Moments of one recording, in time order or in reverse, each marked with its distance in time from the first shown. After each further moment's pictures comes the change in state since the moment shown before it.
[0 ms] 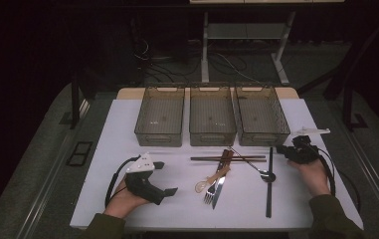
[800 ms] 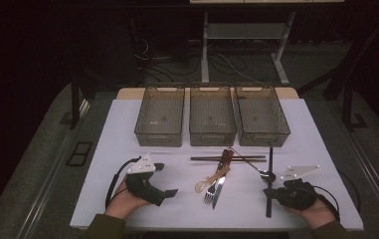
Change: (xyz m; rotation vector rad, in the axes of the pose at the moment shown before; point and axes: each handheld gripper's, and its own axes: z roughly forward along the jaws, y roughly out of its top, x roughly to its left) left arm -0.002 -0.002 0.001 0.023 0.005 -0.002; right arm 0.092 -0.060 -0.051 0.150 0.277 -0.217
